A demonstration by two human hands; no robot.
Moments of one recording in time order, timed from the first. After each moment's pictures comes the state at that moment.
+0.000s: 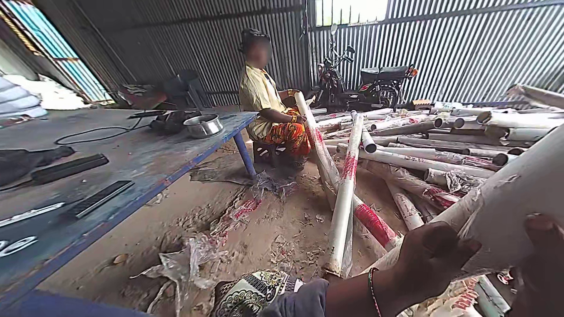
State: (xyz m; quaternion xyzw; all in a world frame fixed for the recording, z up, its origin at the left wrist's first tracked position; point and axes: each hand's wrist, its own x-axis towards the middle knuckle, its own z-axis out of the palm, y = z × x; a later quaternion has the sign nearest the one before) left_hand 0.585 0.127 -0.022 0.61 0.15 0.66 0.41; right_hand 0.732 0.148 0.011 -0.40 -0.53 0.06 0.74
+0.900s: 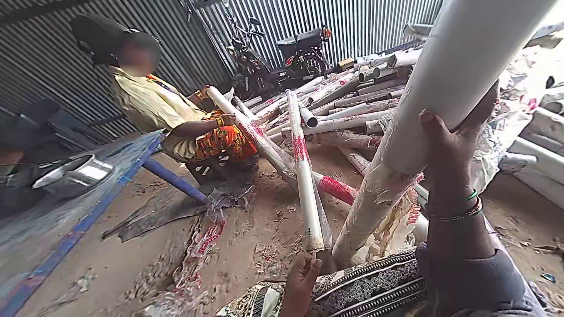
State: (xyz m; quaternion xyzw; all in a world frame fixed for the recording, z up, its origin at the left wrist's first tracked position) left_hand 0.454 0.050 -0.168 0.52 0.56 0.45 0.47; right_hand 0.764 0.173 0.019 -0.45 -0.48 0.08 0.75
